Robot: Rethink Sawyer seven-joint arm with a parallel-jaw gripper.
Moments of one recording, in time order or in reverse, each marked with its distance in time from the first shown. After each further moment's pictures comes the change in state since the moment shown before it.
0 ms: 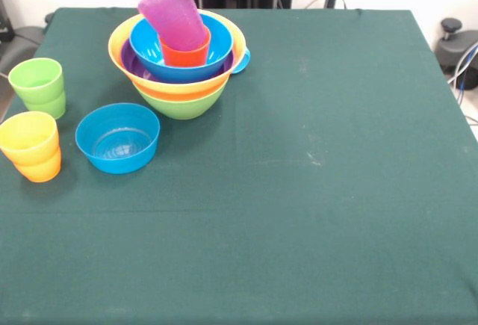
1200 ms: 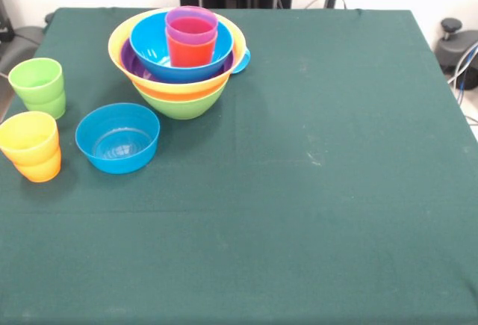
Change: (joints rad) arm -0.047 -0.133 0.065 0.015 0.097 -0.049 0.000
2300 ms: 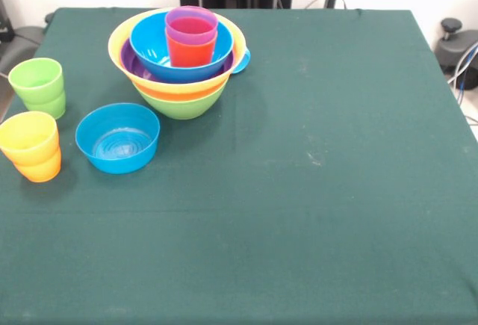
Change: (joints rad) arm 0.070 -0.150 0.012 0.011 0.132 -0.116 0.000
